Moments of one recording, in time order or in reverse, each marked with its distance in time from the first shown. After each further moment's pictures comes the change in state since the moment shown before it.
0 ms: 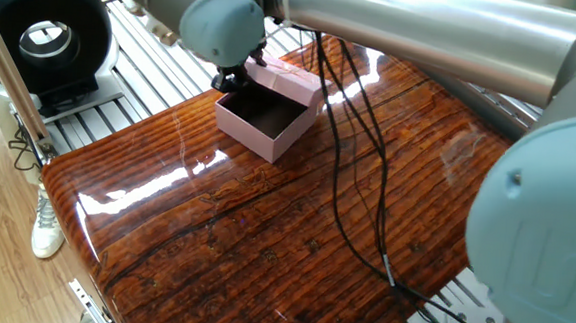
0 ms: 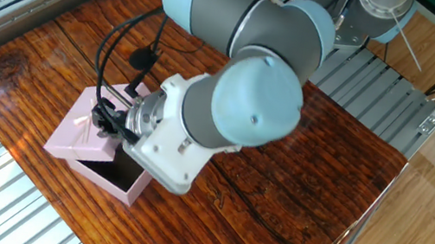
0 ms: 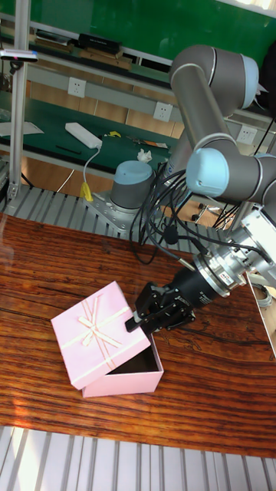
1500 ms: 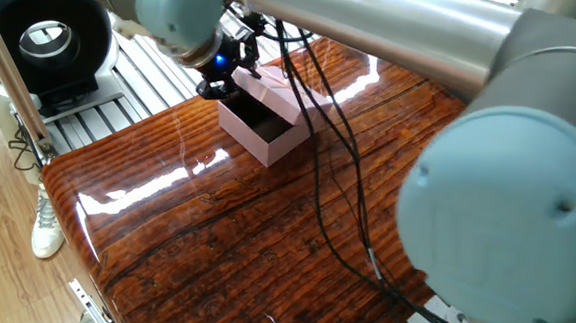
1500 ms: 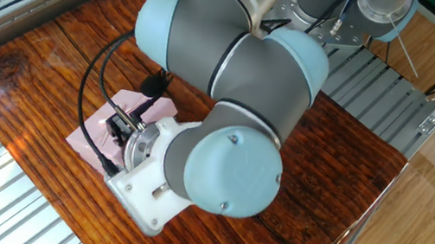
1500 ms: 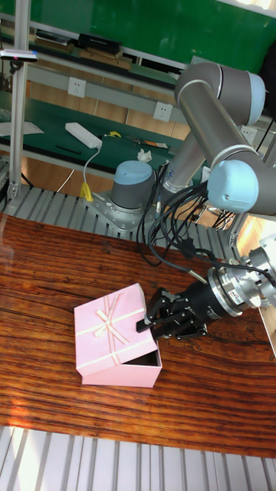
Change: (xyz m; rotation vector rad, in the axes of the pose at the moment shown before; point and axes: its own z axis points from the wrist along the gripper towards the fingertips) arm 0.001 0.027 -0.006 -0.012 0.188 0.218
